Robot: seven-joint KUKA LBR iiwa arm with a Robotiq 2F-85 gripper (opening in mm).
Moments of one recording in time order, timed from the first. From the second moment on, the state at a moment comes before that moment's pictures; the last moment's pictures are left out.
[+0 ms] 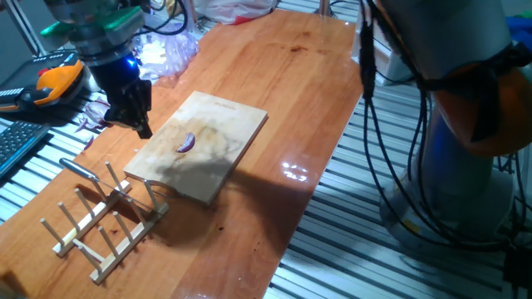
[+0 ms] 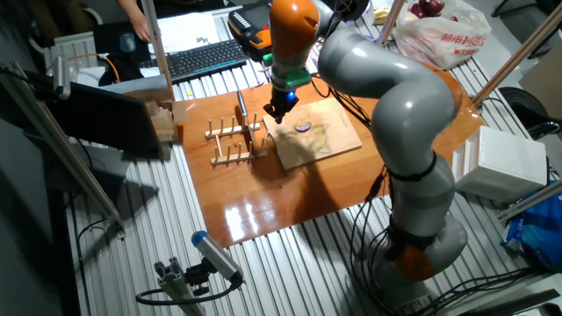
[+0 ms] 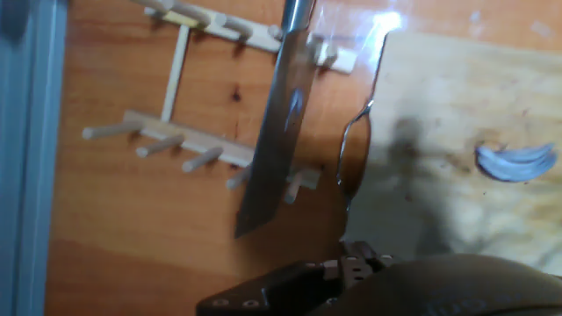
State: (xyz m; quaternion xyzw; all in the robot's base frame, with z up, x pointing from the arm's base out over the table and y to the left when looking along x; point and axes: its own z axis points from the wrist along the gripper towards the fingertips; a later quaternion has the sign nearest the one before) arm 0.547 0.216 0.226 0.09 -0.99 -0.05 0.07
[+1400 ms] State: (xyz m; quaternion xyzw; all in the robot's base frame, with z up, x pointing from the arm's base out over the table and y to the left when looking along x) arm 0.609 0.292 0.157 -0.04 -1.00 0.05 -0.01
